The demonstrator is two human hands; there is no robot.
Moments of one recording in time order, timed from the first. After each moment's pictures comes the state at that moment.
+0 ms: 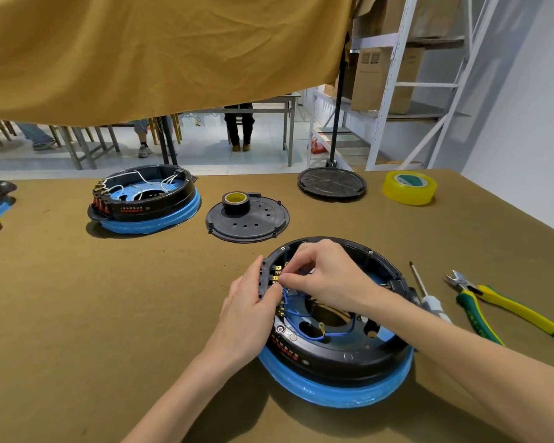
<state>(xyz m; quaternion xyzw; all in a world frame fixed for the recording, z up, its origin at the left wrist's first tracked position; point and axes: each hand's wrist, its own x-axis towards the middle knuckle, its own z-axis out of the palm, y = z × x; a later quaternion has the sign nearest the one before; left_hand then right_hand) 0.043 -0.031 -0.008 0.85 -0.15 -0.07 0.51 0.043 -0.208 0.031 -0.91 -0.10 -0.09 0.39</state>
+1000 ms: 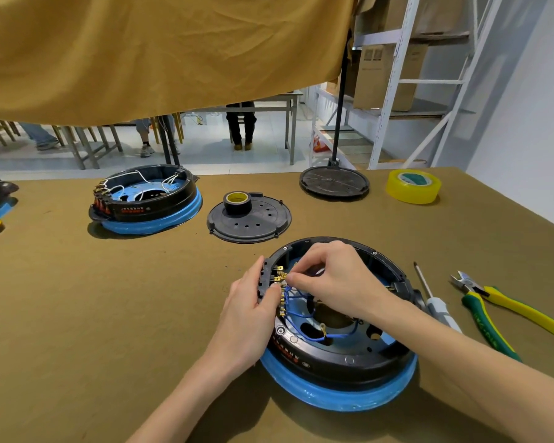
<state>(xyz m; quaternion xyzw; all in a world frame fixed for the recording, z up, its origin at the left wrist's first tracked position) 0.048 -0.030 -0.018 0.84 -0.15 -0.04 0.52 0.033 -0.209 0.032 -0.92 -0.07 -0.12 0.37</state>
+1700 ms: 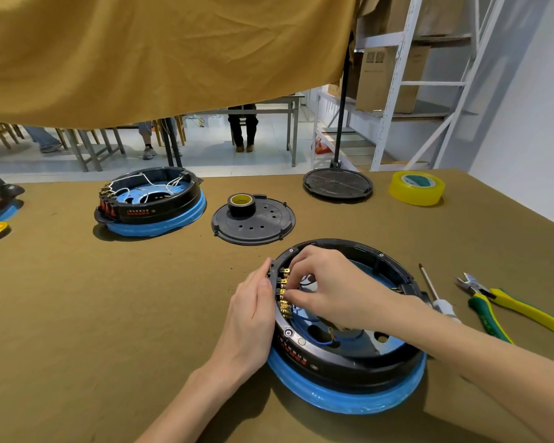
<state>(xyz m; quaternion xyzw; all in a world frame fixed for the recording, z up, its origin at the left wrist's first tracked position) 0.045 -0.027 -0.021 0.82 -0.18 0.00 0.54 0.026 -0.193 0.044 -0.95 -0.13 -0.04 0.27</state>
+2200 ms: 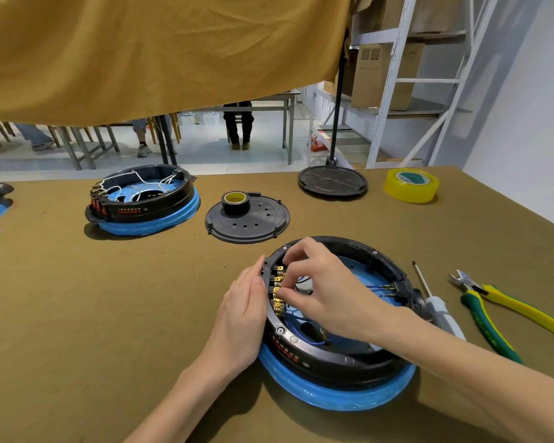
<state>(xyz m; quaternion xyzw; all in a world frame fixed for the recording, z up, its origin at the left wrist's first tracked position) 0.052 -0.027 -0.025 0.82 -0.19 -0.01 0.54 0.019 -0.193 0.033 -0.94 -0.12 -0.11 0.30</state>
